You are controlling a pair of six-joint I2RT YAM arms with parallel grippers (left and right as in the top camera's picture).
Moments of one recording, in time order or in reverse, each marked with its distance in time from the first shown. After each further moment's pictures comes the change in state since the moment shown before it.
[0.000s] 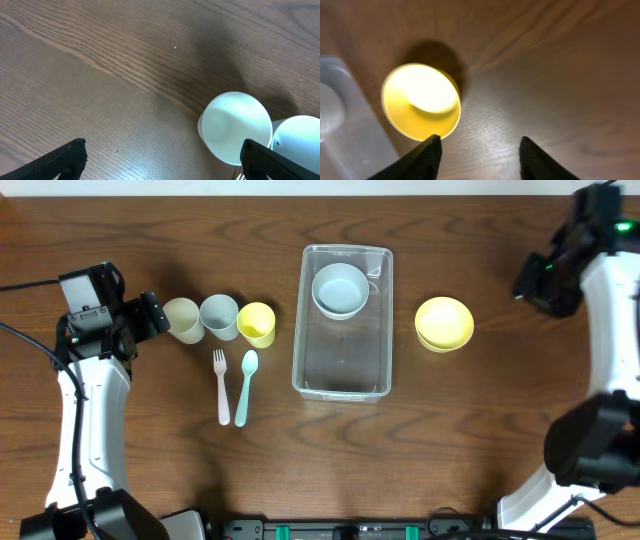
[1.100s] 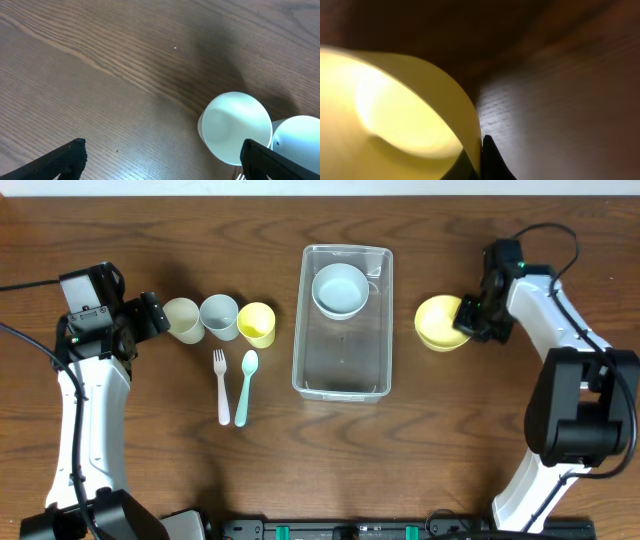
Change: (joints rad) left arm 0.000 0.000 0.000 0.000 0.000 0.000; right arm 0.139 0.097 -0.265 0.300 0.044 0.088
